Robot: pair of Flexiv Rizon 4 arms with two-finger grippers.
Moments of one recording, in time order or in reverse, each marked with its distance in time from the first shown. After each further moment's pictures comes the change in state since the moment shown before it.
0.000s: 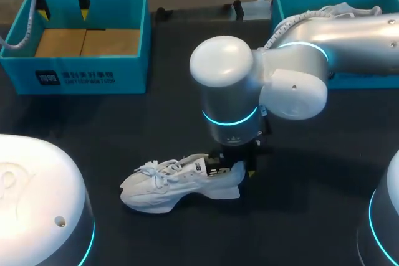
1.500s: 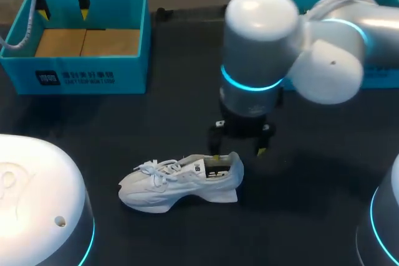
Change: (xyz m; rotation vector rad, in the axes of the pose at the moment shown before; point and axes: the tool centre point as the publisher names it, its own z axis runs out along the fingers) left arm 0.000 0.000 0.000 0.000 0.000 0.000; right arm 0.004 0.008 -0.080 -0.011 0.235 -0.236
